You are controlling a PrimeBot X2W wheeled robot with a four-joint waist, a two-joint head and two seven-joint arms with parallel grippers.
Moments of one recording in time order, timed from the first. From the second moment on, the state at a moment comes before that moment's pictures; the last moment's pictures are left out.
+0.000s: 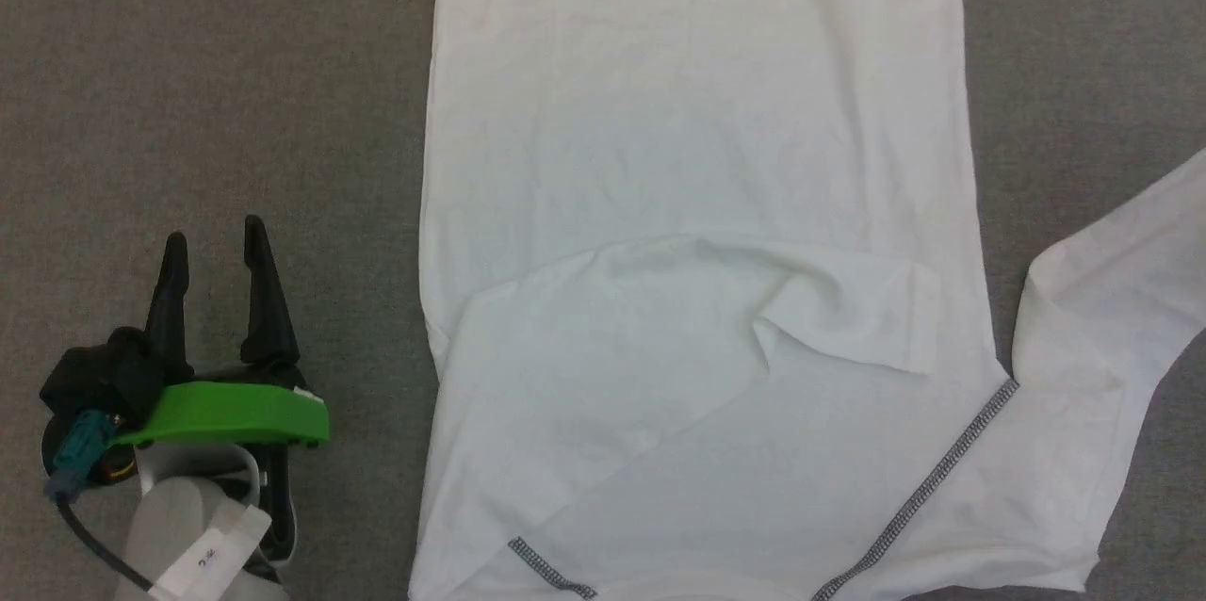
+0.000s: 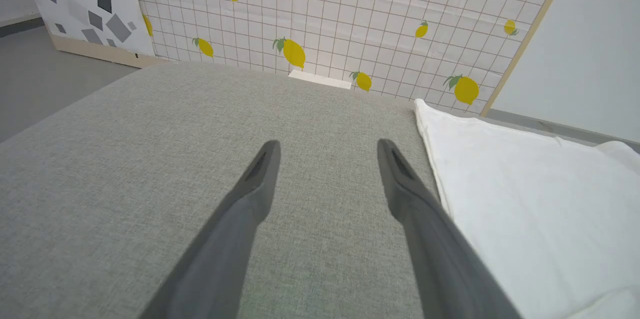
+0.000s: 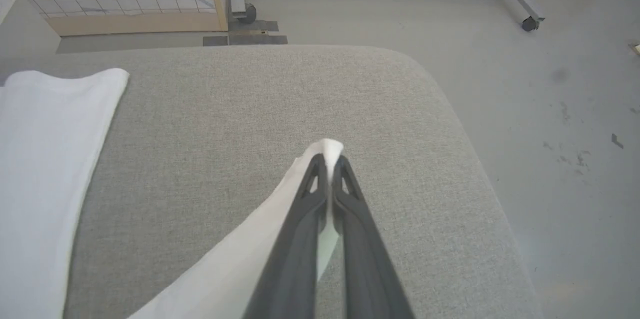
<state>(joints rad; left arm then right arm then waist) -0.22 0.09 0.15 0.12 -0.26 -0.09 -0.26 -0.55 -0.33 -0.42 0.17 0.06 0.13 0.59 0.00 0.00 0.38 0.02</state>
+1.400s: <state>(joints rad) -0.13 0.06 0.09 0.19 -0.26 -0.12 -0.26 -0.46 -0.12 0.64 -0.11 0.15 0.13 0.78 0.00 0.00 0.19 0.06</state>
